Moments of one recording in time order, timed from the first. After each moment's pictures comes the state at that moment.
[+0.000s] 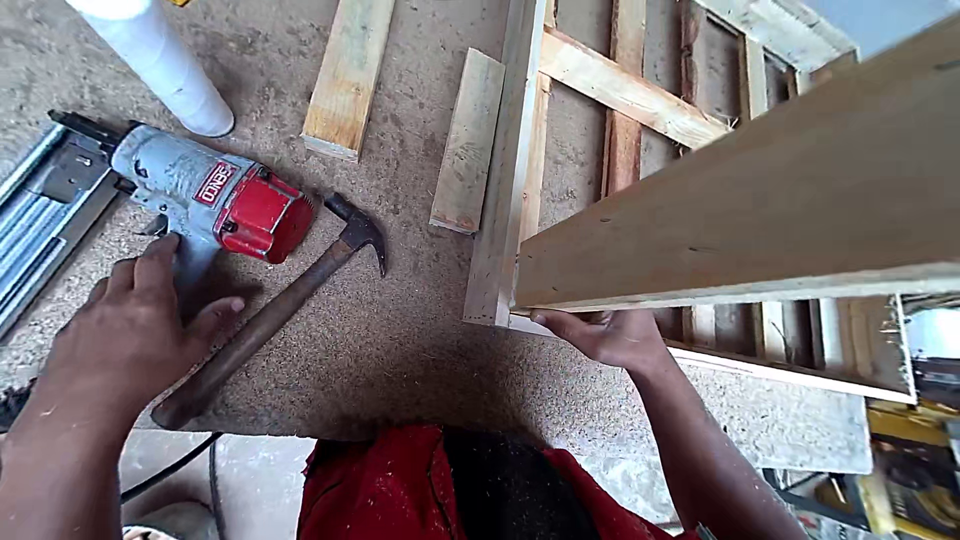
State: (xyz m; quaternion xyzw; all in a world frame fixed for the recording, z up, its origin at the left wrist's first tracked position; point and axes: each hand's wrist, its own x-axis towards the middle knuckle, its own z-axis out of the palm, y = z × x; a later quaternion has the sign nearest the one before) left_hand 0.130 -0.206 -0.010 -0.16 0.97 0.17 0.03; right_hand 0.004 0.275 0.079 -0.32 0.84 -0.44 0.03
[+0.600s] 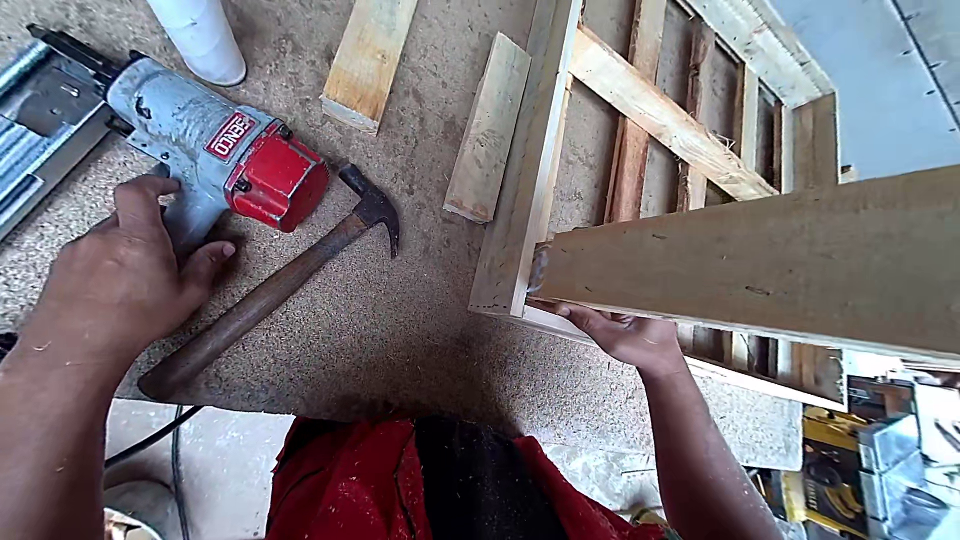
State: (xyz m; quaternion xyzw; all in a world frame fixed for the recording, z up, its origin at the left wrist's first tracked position) left_hand 0.120 -0.216 -0.026 -0.18 0.96 0.22 -0.02; right_hand 0.009 0.286 0.080 -0.28 0.87 -0.41 0.04
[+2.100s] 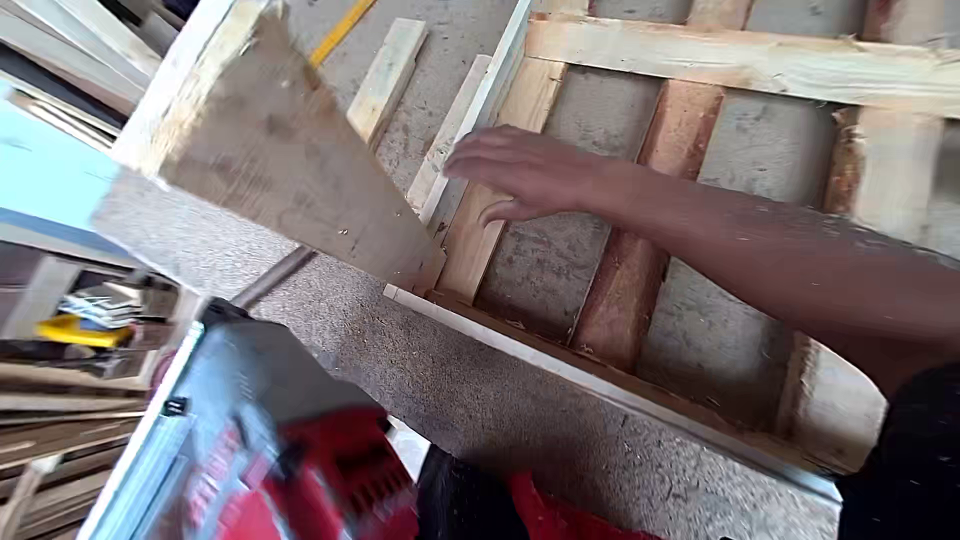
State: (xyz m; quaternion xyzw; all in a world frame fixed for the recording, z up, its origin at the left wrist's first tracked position) left_hand 0.308 0.174 0.149 -0.27 0.94 0.20 0.07; right_hand -0.207 0.312 0.047 -0.76 0.62 -0.17 -0.04
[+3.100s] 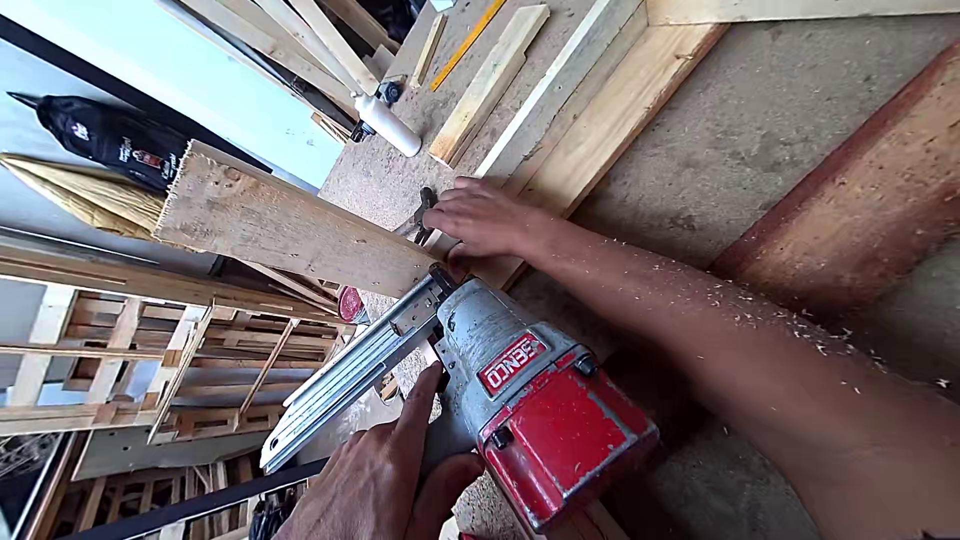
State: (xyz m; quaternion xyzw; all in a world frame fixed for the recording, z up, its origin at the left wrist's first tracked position) left_hand 0.062 0.370 0.118 -0.39 0.89 0.09 0.22; right_hand -0.203 0.236 -0.015 -0.82 0.48 -0.31 -0.08
